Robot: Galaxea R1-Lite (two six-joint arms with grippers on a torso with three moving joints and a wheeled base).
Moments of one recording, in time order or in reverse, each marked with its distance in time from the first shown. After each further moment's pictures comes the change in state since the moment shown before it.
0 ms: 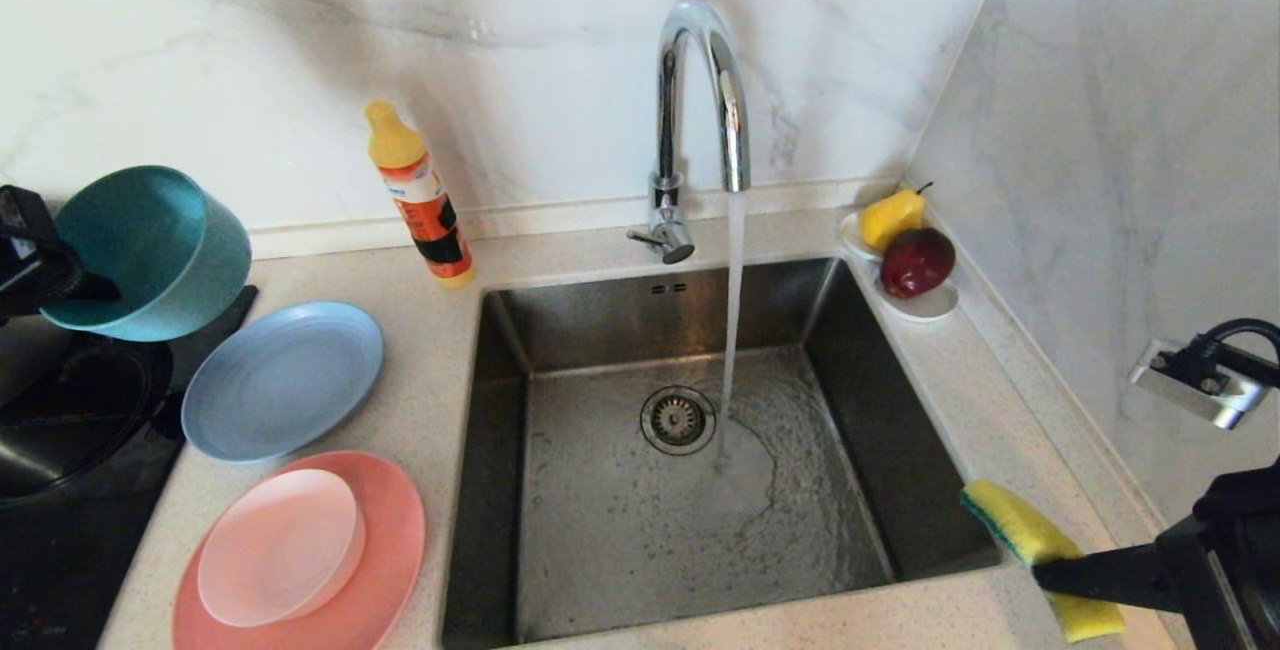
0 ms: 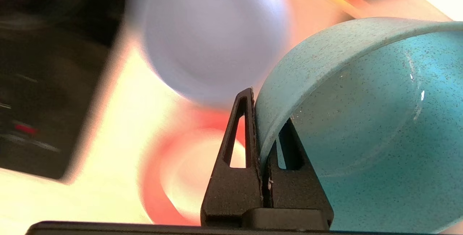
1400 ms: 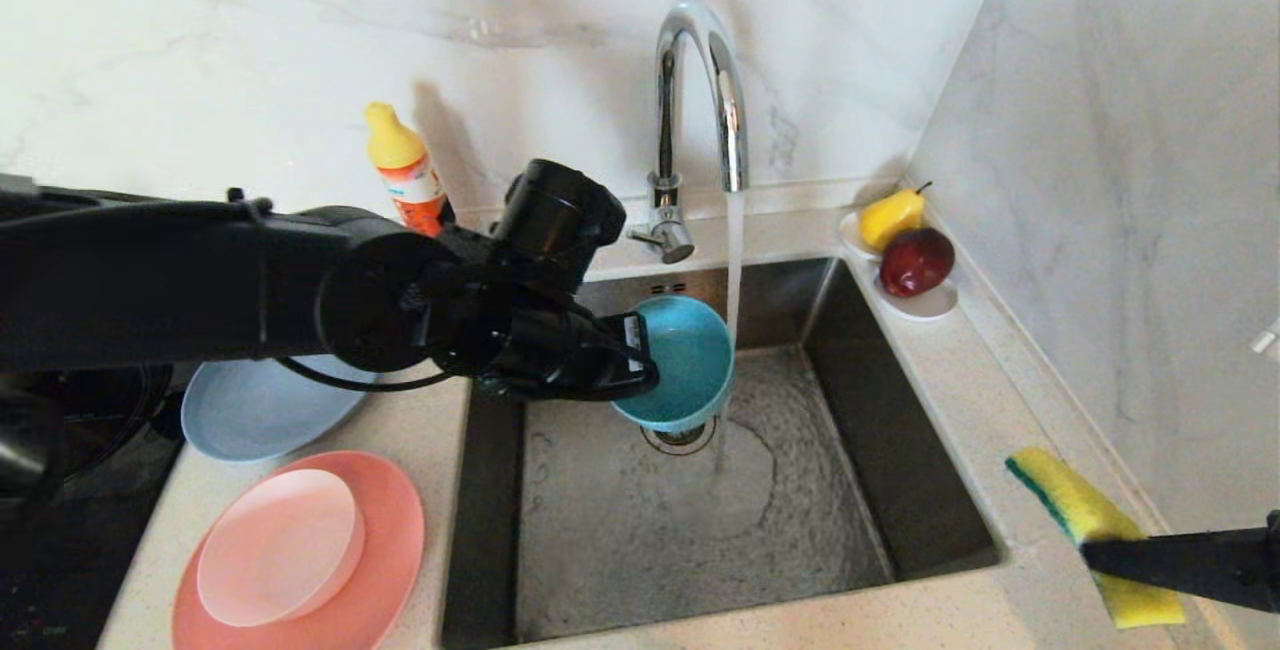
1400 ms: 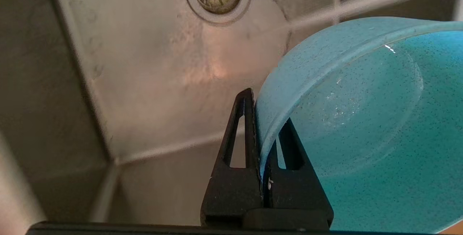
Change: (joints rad) left arm -0.954 0.529 -0.063 -0.354 0.365 -0.176; right arm 0.001 -0.125 0.009 -0.034 0.003 0.042
